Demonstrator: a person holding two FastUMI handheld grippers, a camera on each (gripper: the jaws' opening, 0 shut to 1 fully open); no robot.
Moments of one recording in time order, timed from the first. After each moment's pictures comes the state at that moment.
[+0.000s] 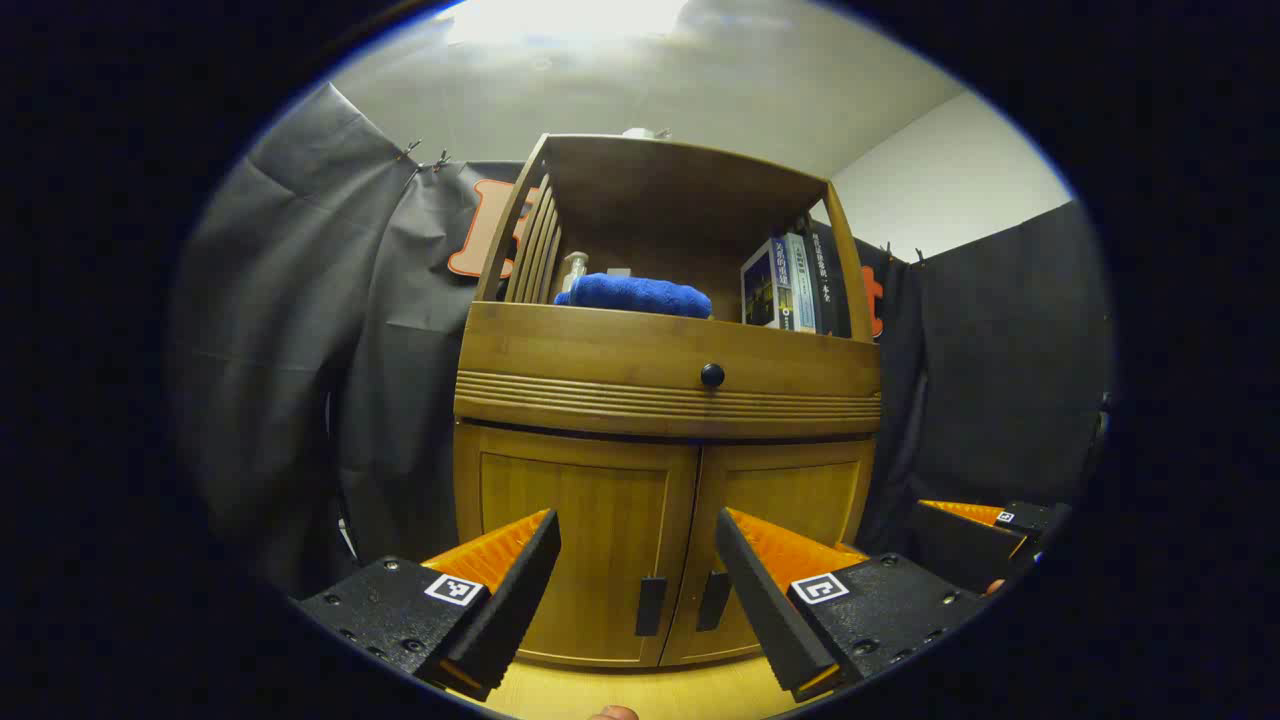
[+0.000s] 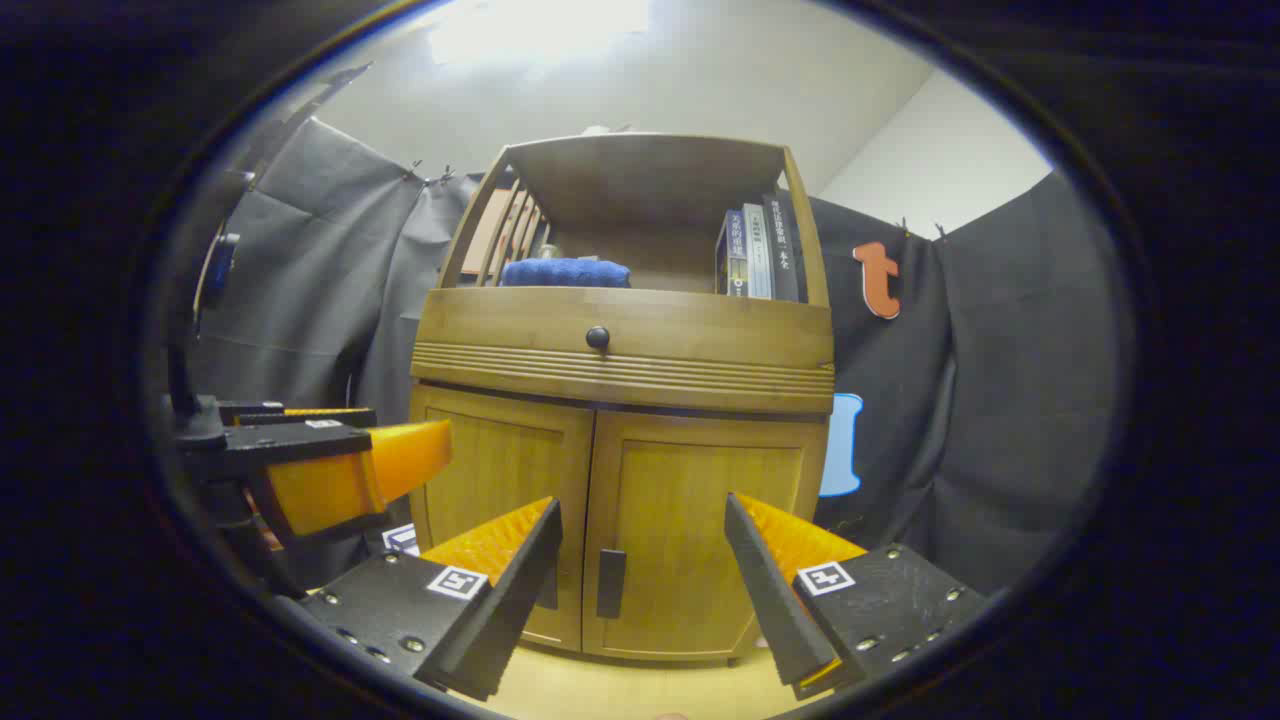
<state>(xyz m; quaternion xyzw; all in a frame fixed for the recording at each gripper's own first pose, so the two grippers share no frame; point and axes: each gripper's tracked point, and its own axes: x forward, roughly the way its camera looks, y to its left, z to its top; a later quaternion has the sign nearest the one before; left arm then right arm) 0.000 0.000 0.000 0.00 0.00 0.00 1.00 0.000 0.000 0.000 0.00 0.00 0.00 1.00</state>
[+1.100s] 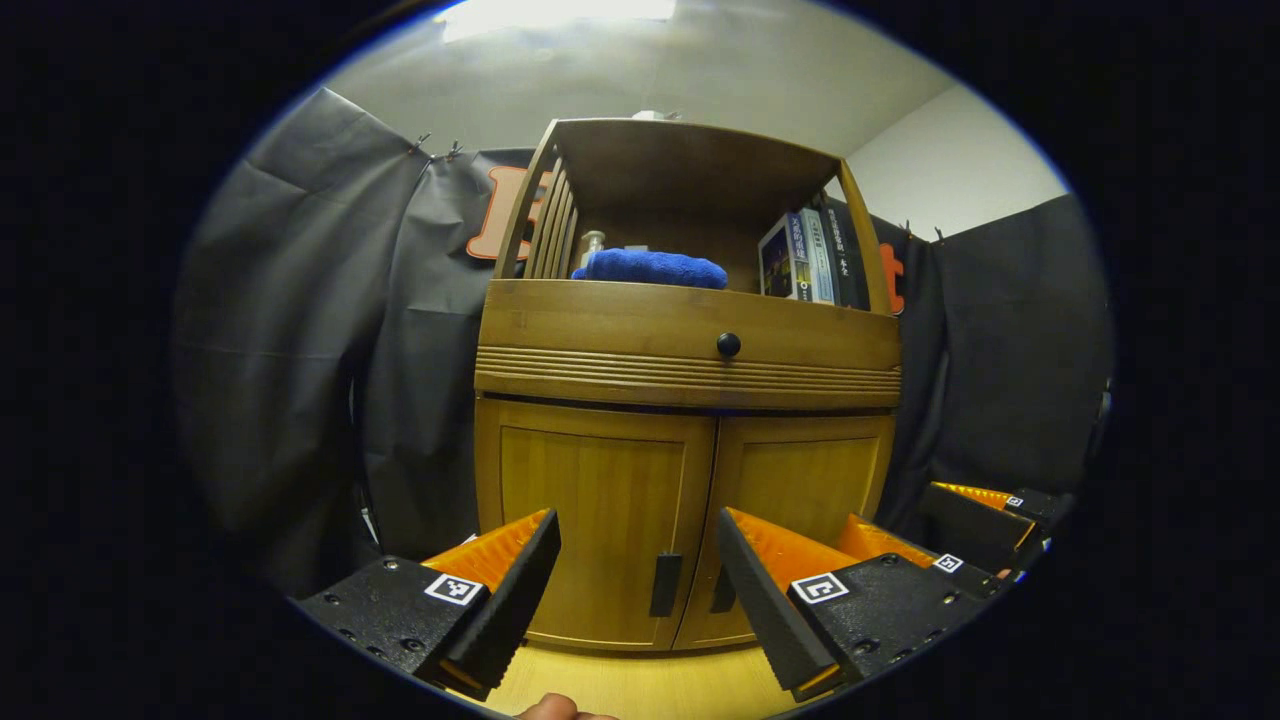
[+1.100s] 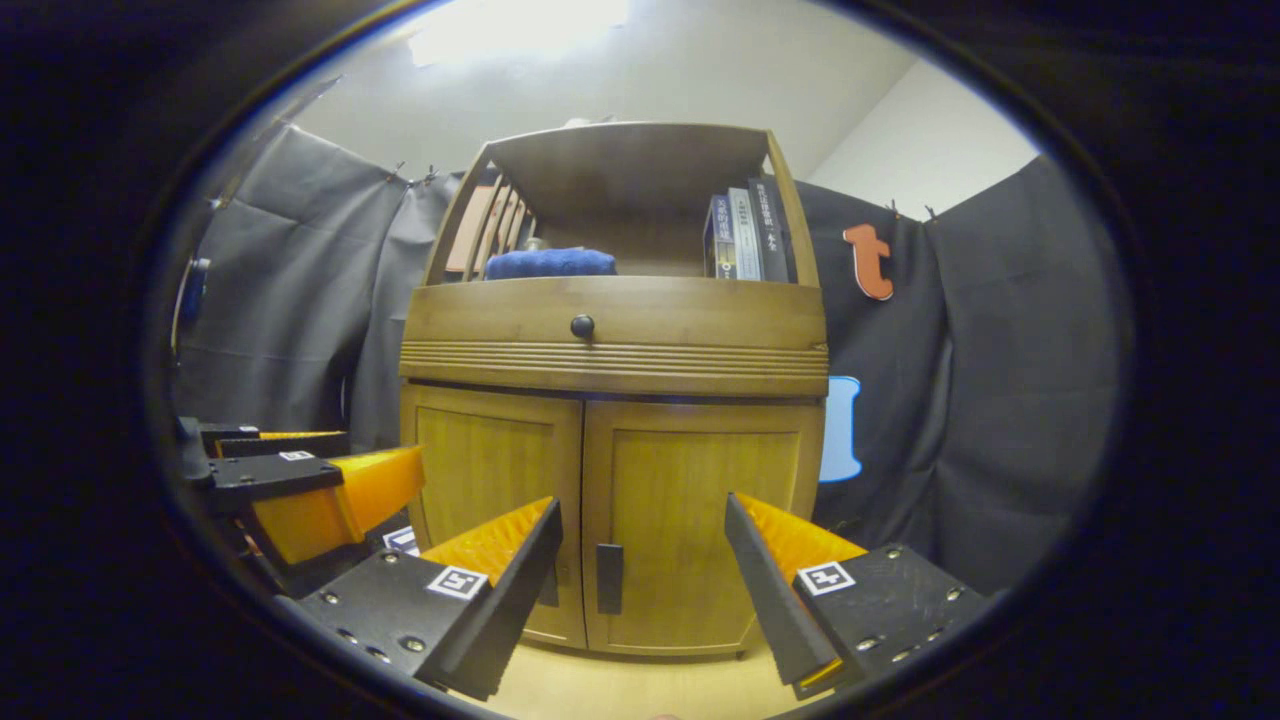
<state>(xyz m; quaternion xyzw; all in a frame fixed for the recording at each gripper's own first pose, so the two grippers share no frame) -0.009 0.006 -0.012 0.01 0.02 0.03 1.00 0.003 -0.013 -0.009 0.02 0.01 -0.01 1.00</state>
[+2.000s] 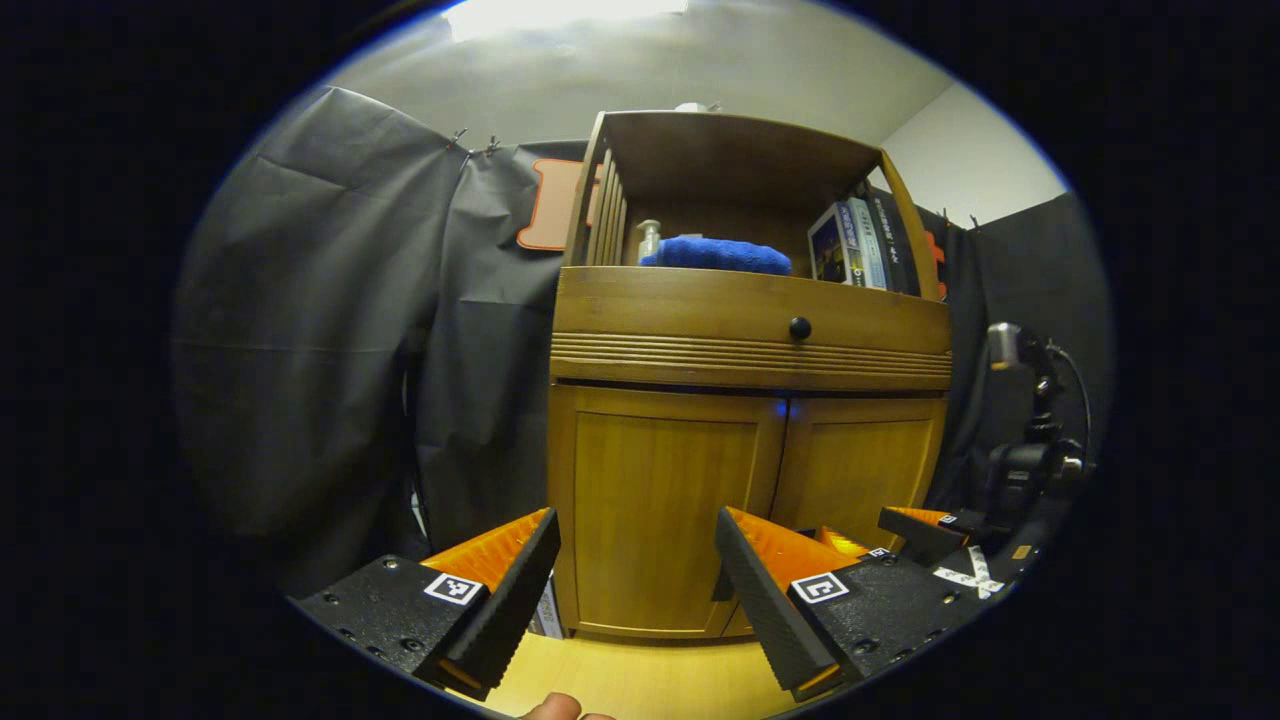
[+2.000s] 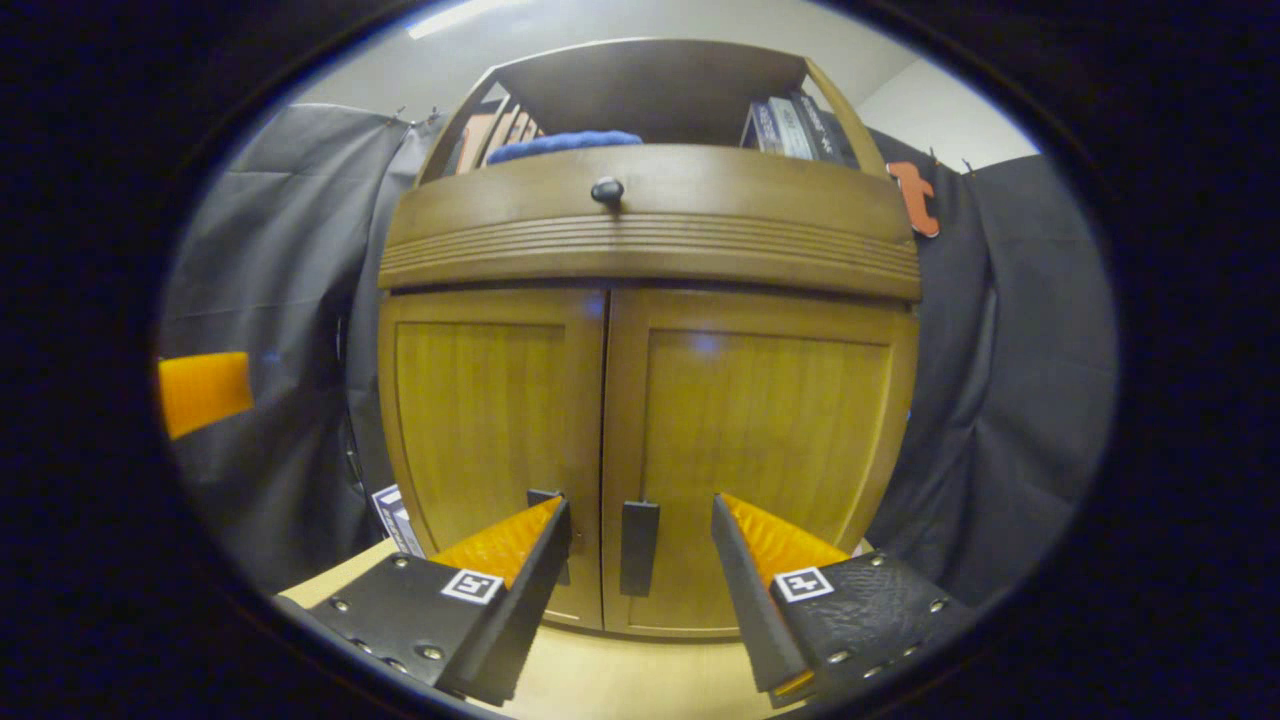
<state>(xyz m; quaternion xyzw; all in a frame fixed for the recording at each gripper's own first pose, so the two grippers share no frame) -0.032 0.074 -0.019 0.02 0.04 0.10 0.99 0.084 0.028 -0.116 0.01 0.13 0.03 0.99</state>
